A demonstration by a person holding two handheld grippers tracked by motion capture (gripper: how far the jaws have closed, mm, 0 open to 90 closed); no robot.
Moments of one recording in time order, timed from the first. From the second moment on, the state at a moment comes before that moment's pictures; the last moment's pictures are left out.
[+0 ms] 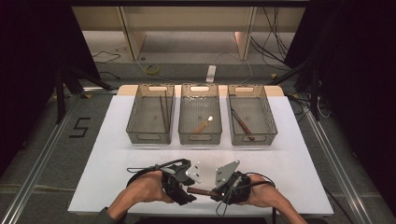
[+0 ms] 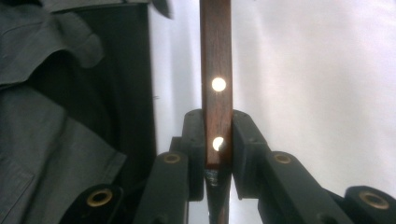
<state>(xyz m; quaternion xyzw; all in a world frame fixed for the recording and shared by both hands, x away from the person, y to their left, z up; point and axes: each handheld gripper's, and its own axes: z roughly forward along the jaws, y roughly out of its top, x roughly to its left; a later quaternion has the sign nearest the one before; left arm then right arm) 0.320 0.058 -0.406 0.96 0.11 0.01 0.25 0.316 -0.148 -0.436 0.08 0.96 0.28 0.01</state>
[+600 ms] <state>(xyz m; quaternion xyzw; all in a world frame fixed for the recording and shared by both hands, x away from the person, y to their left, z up) 0.329 0.100 -0.411 0.90 0.24 0.05 0.37 0.361 -0.193 -0.410 0.24 0.92 0.30 0.08</state>
